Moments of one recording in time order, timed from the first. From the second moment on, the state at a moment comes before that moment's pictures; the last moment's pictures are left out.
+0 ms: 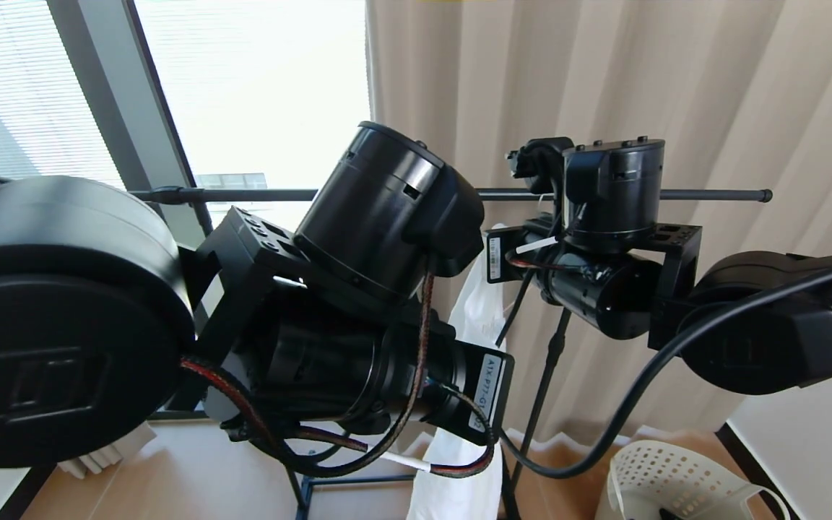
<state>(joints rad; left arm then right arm) -0.96 1.75 -1.40 0.37 0.03 -0.37 0.72 1.87 -1.24 -0.37 -0.53 0.15</state>
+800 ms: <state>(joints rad) -0.73 1.76 -1.43 0.37 0.21 -0.25 0.63 1.74 -1.14 -0.36 -0.53 -0.01</state>
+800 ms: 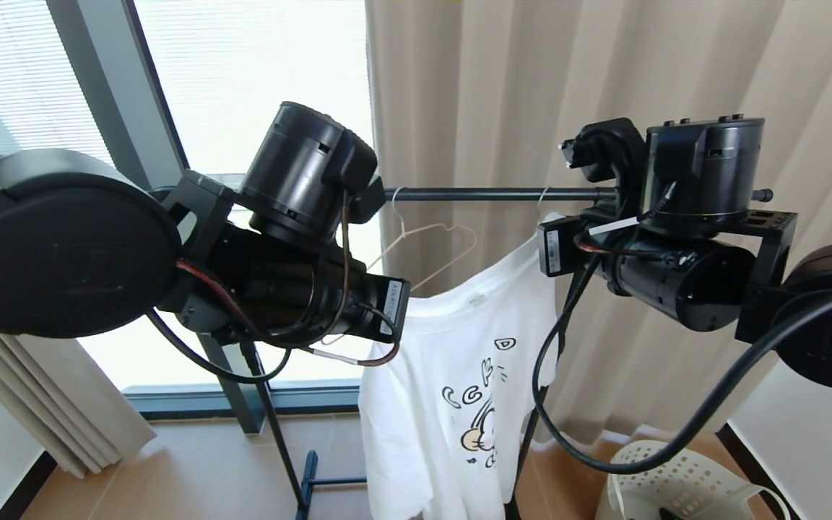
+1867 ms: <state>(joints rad) -0.70 1.92 -1.81 0.37 0.28 -0.25 0.65 1.60 -0.83 -0.37 -0.43 -0.34</state>
